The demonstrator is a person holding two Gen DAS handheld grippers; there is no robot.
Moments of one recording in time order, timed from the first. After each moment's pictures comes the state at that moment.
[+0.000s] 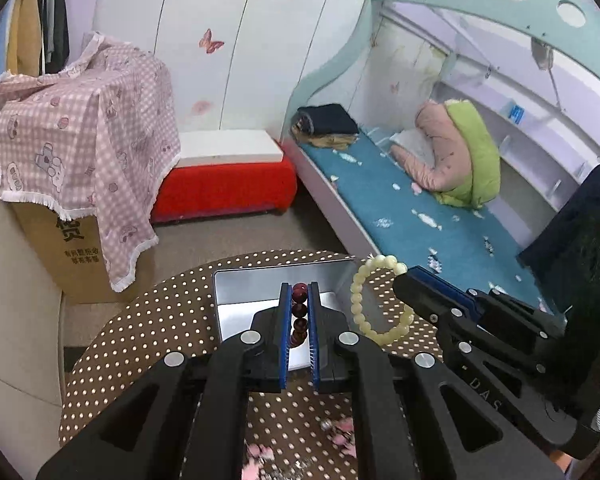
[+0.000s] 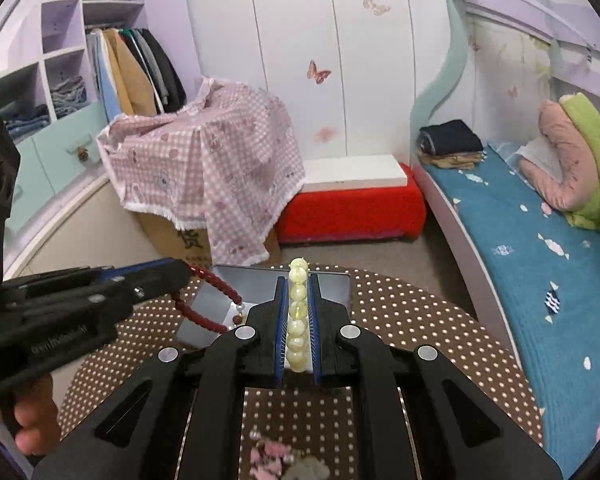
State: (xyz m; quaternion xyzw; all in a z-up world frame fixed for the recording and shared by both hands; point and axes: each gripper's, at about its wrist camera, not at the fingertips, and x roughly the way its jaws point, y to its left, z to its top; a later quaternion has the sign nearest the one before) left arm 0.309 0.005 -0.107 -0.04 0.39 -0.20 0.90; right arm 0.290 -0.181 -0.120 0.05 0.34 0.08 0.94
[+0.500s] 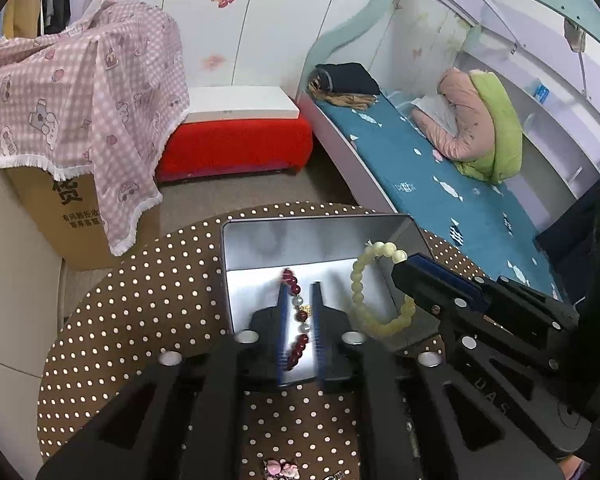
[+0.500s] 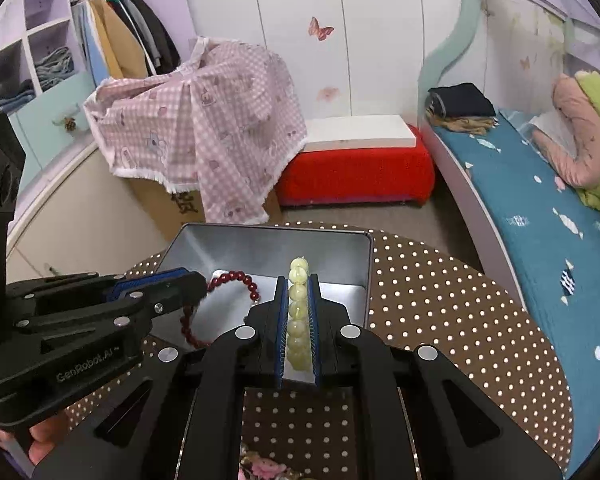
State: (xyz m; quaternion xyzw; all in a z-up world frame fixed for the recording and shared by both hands) left arm 0.337 0.007 -0.164 -0.04 0.45 -0.18 0.87; right arm 0.327 -0.171 -0.181 0.05 0.40 0.09 0.91
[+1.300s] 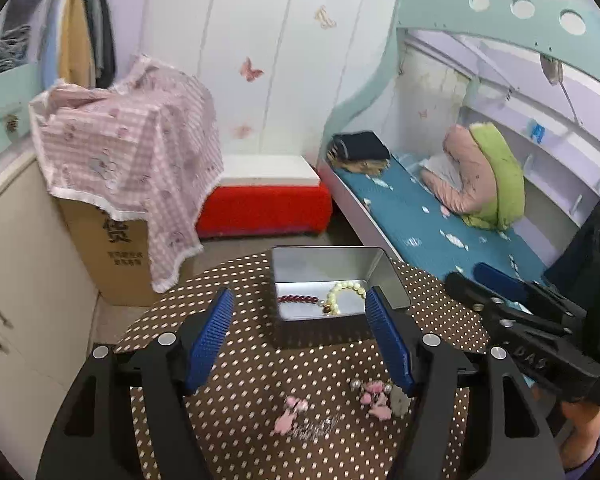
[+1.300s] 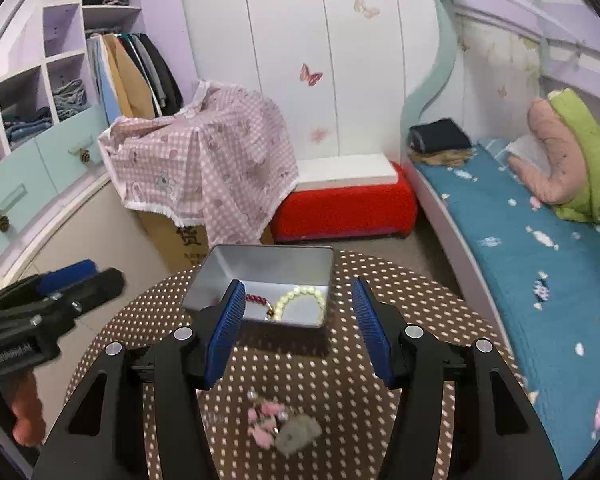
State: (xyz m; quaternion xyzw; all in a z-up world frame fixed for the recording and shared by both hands) left arm 0.217 0.045 -0.089 -0.05 0.32 -0.12 0.94; right arm 0.222 -0.199 -0.110 0.05 0.32 0.06 0.94
